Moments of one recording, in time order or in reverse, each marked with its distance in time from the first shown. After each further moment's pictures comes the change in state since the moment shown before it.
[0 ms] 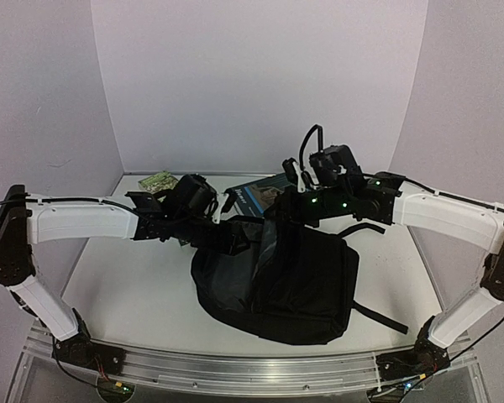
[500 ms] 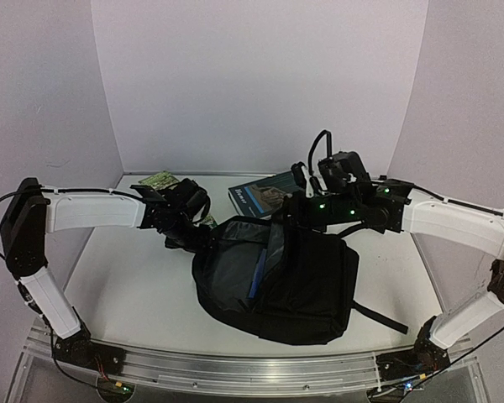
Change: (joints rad) left arm 0.123 0.081 0.038 -0.277 -0.246 0.054; right arm 0.000 -0.065 -0.083 0.021 0.041 0.010
